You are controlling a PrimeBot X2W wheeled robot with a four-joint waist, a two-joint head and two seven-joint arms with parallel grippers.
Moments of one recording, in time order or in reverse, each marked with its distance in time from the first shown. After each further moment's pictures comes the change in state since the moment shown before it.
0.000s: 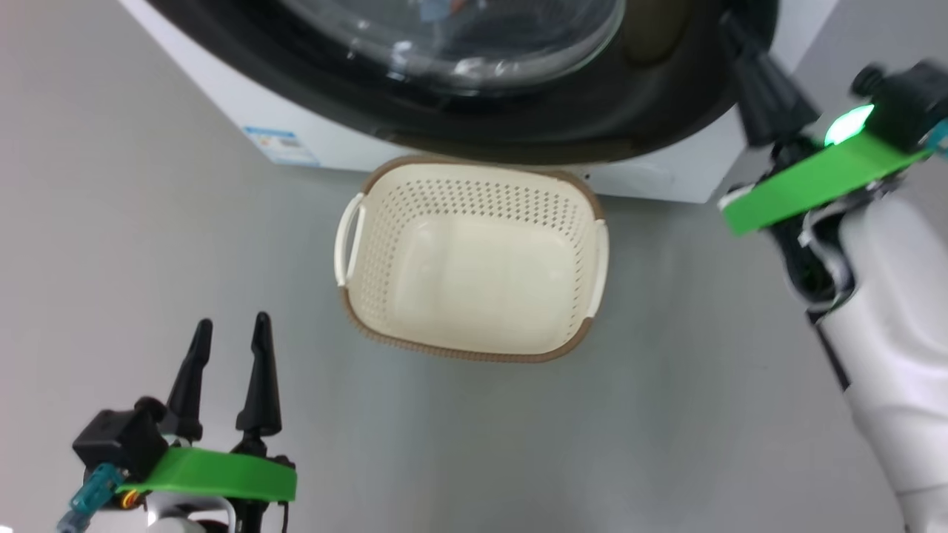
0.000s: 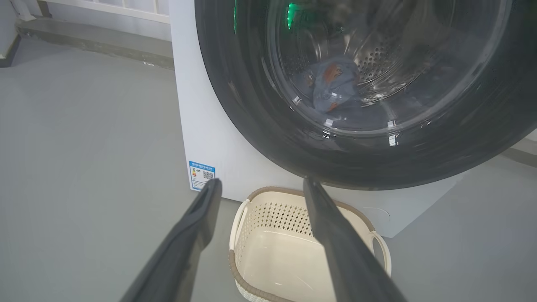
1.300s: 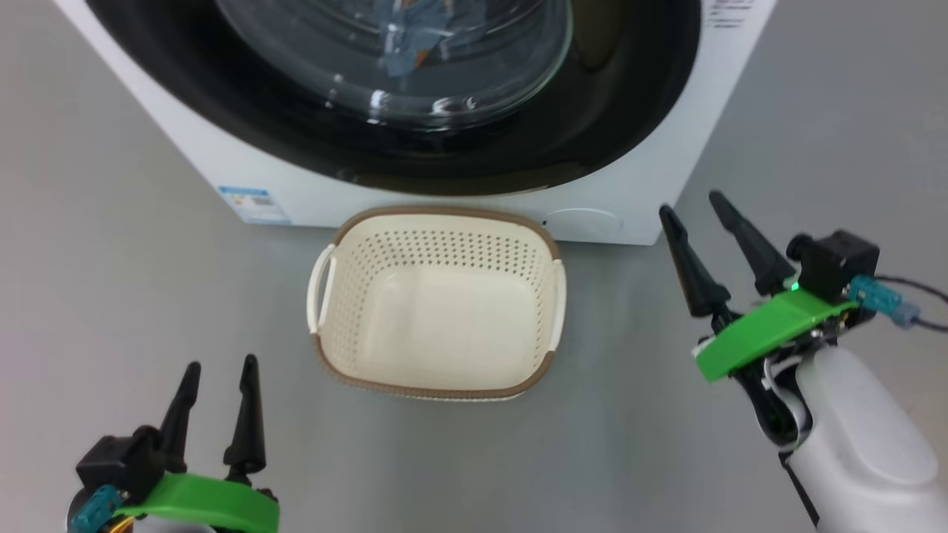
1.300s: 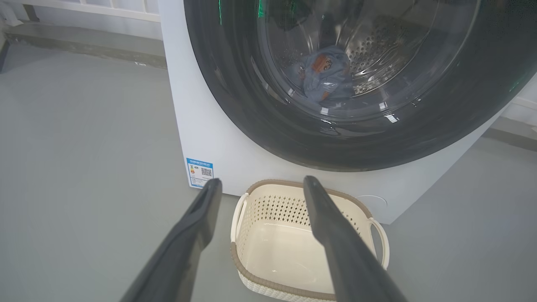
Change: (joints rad) left arm 0.021 0.027 0.009 0.087 0.028 0.000 0.000; right arm 0.257 0.048 -0.020 0.030 -0.057 0.000 0.000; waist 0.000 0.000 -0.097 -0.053
